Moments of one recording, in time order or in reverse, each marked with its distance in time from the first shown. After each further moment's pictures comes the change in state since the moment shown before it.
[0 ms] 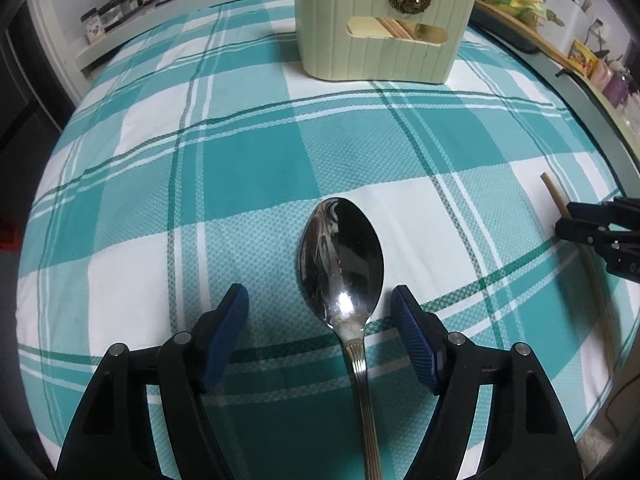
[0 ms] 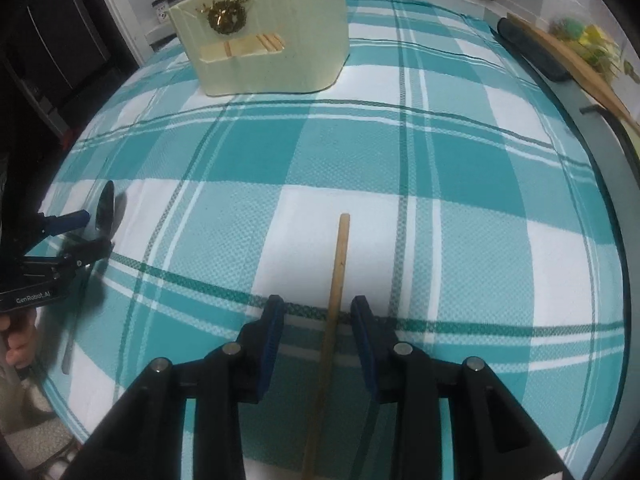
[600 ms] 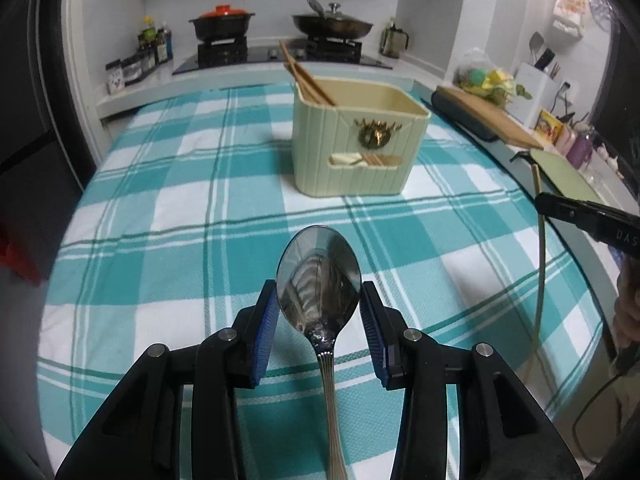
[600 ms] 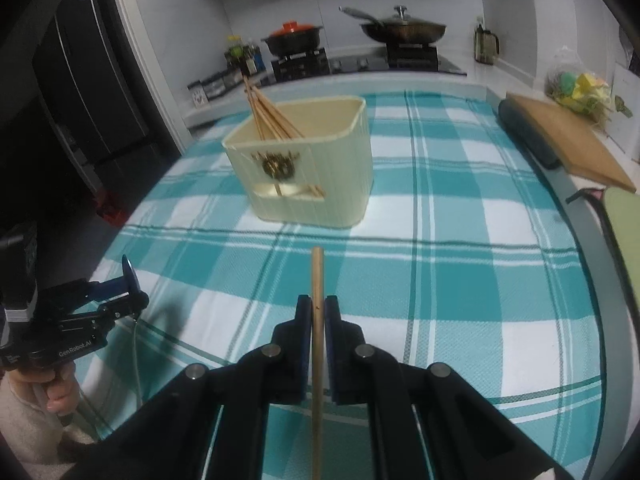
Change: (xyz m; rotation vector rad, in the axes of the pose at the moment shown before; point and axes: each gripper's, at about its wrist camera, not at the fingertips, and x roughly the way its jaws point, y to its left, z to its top) left arm -0.110 0.006 0.003 -0.052 -0.301 -0.078; right arm -0.103 0.009 0.032 0.022 -0.338 0.110
